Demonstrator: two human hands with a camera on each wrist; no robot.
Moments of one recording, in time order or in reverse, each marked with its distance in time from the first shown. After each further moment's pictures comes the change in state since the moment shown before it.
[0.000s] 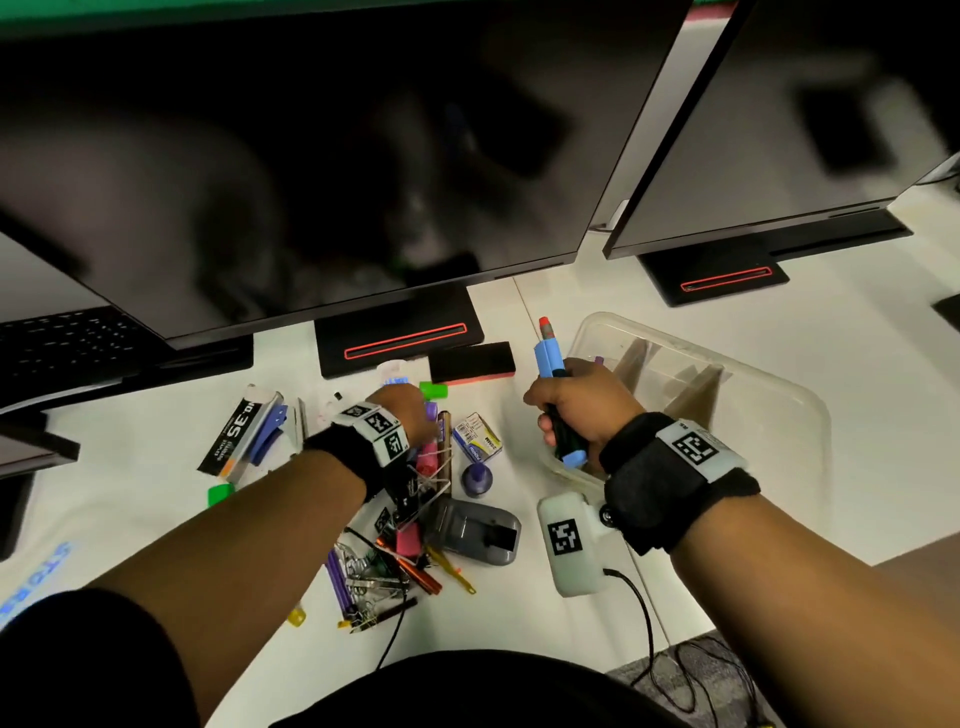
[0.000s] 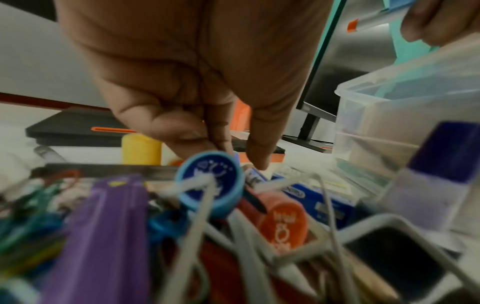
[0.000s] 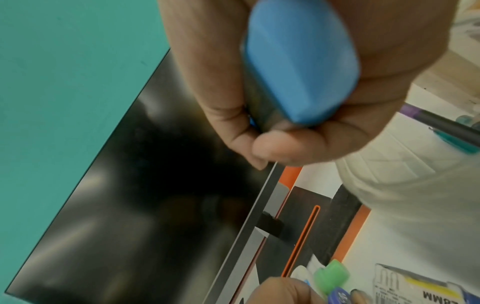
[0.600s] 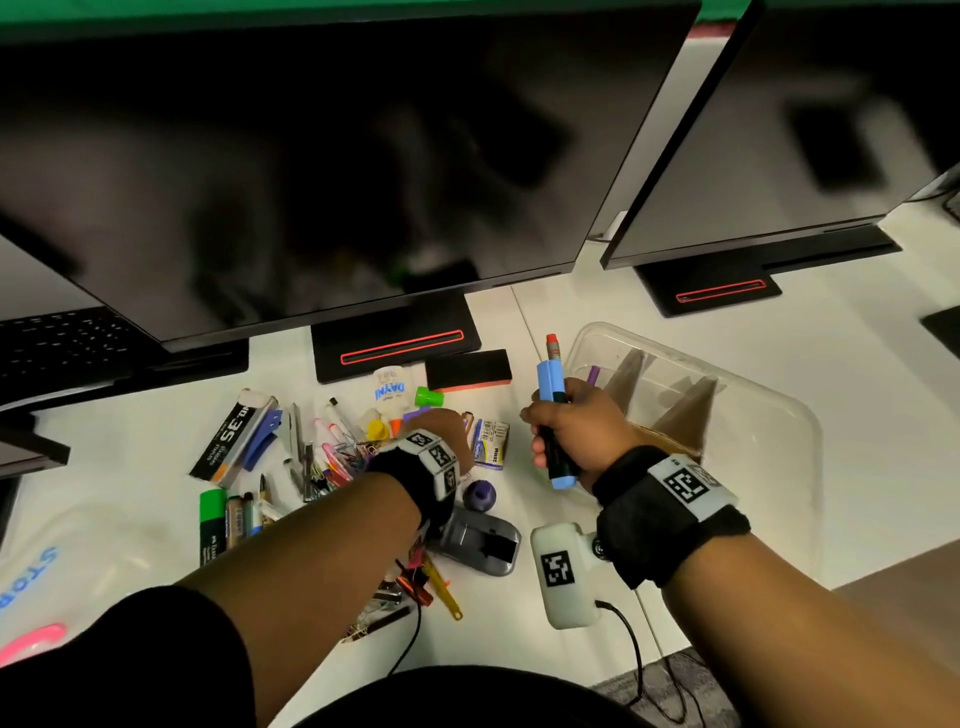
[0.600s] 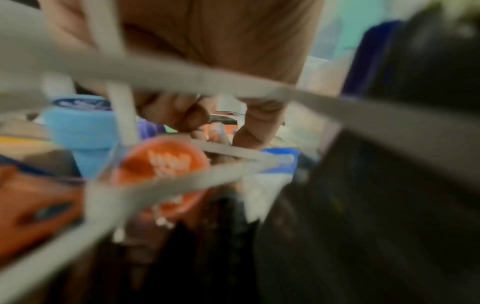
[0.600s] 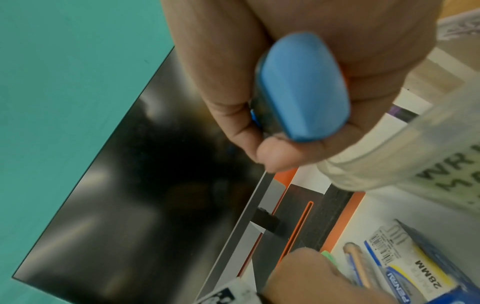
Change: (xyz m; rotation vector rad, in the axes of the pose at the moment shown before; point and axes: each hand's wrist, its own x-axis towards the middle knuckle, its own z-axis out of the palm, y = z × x) left_hand -0.008 0.046 0.029 0.108 0.066 0.082; right_hand 0.001 0.017 0.002 0.104 -0.007 -0.044
